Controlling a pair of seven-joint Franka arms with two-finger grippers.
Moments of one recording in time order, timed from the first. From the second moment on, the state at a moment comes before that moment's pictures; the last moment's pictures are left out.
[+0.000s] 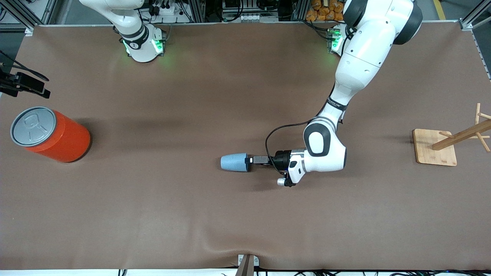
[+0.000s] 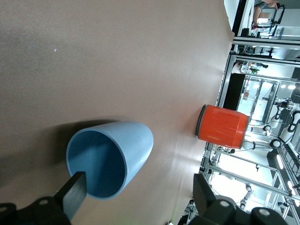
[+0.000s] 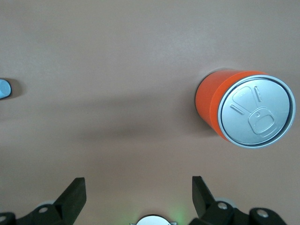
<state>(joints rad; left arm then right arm) -0.41 0.89 -0.10 -1.44 -1.40 2.20 0.43 -0.05 0.00 -0.06 -1.53 0.04 1.42 -0.03</state>
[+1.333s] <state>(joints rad) -0.47 0.96 -0.10 -1.38 -1.47 2.24 0.50 -0.05 0.00 -0.06 -1.52 0.04 1.45 -0.03</state>
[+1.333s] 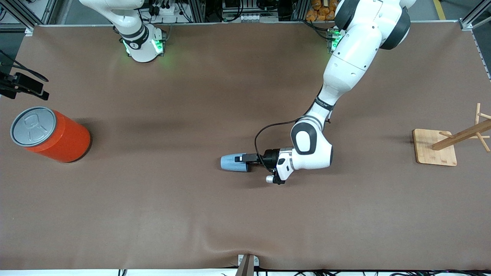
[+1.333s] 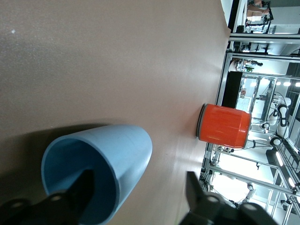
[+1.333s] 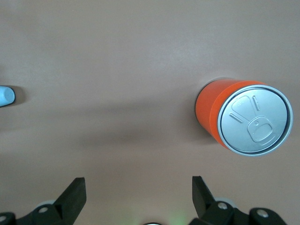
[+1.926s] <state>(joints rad) -0.47 0.98 -0.10 -1.38 -1.49 2.24 0.56 -0.05 0.00 -0.06 -1.52 0.04 1.47 -0.03</state>
